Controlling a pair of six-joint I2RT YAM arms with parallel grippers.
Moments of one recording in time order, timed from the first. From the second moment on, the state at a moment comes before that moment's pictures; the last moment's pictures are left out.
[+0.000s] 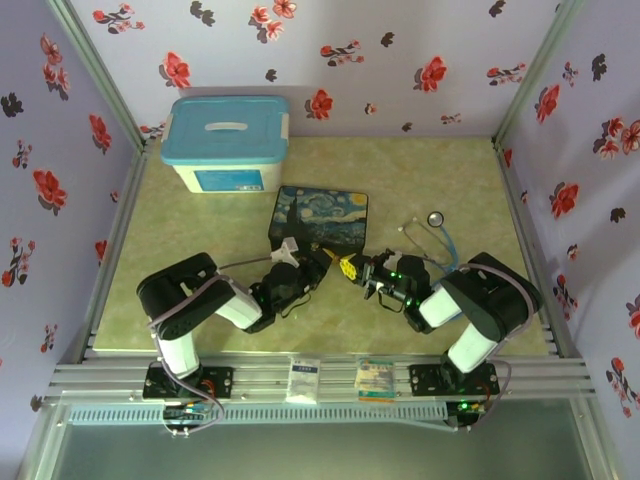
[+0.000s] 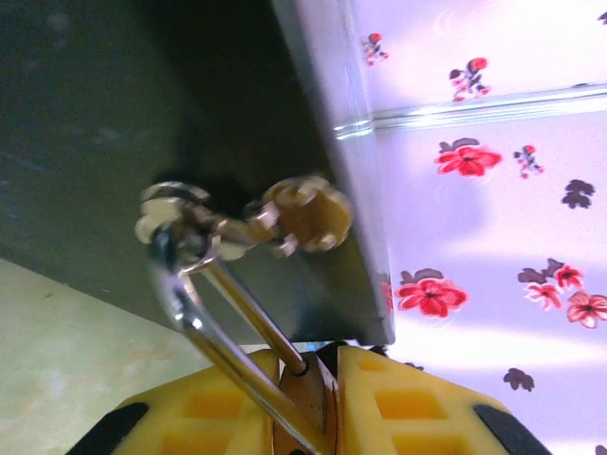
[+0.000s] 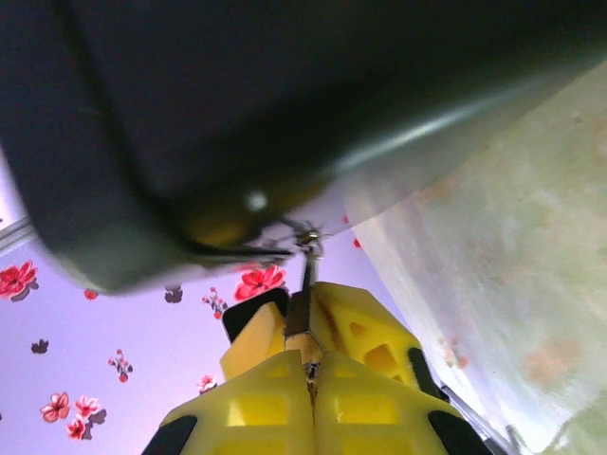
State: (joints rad) left arm -0.98 1.82 0.47 1.14 -0.19 -1.46; right arm 0.60 1.65 0.20 1.25 -0.42 1.94
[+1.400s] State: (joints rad) left arm -0.97 1.48 0.48 0.44 -0.27 -1.21; right arm 0.65 1.87 0.19 1.40 -0.39 1.87
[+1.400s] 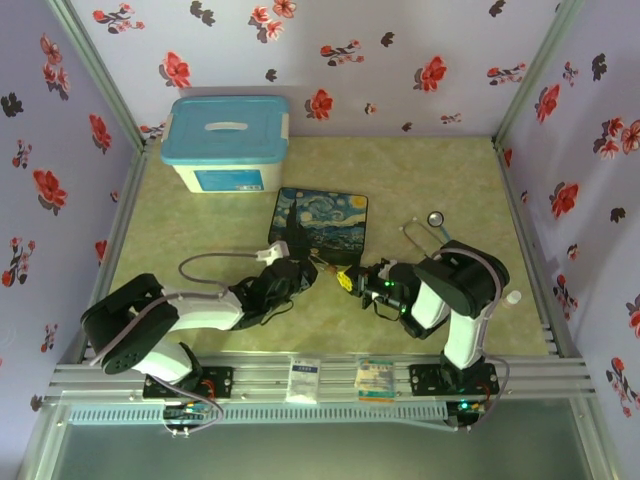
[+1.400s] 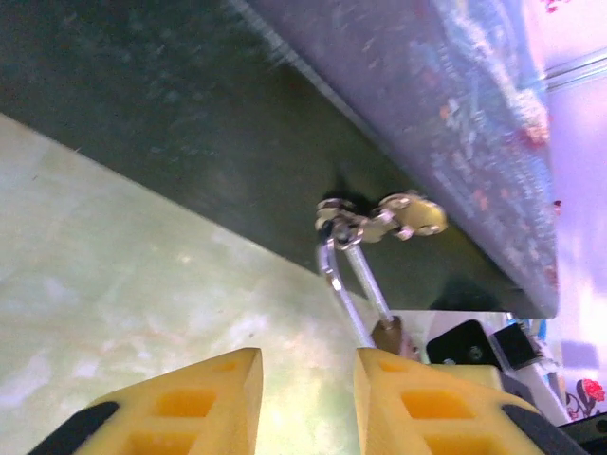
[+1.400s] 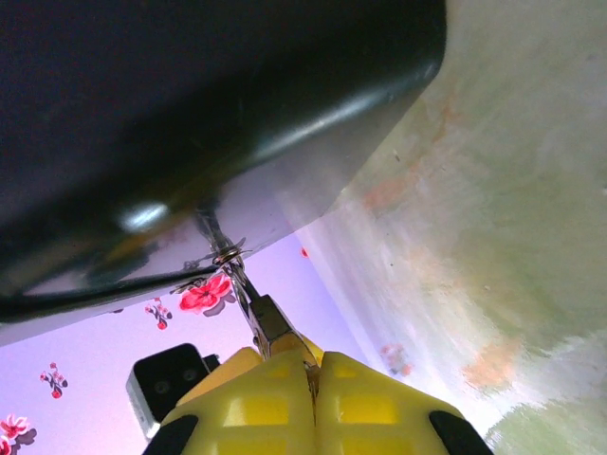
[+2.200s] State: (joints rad) left arm -0.99 1.63 0.50 0.59 -0.25 -1.17; right arm 0.66 1.90 0.22 1.41 -0.39 1.84
